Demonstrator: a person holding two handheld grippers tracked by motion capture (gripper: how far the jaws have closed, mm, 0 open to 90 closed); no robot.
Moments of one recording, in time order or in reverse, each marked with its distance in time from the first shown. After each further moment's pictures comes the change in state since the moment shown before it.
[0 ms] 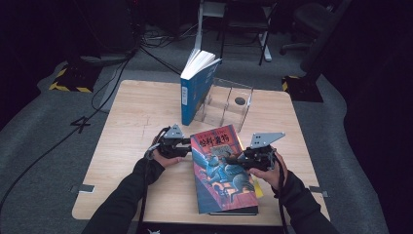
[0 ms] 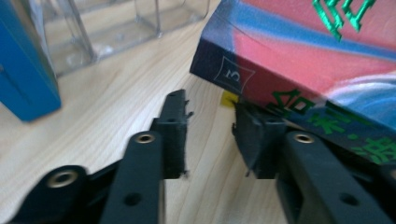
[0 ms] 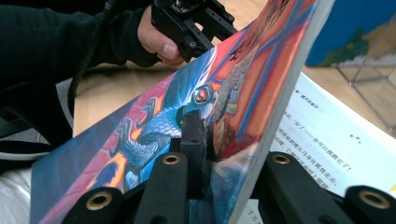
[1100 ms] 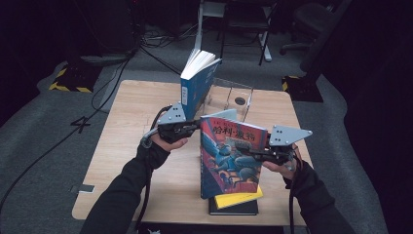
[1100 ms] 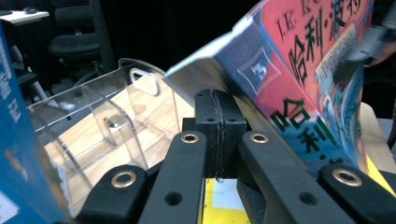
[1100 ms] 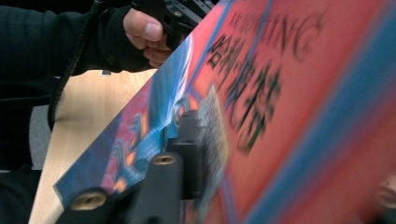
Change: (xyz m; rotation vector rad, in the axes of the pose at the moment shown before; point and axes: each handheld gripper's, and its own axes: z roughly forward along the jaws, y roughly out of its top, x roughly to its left) left arm -0.042 0.095 -0.052 -0.261 -0.042 0.195; right arm 0.014 0.037 -0.052 -0.186 -0.103 -0.269
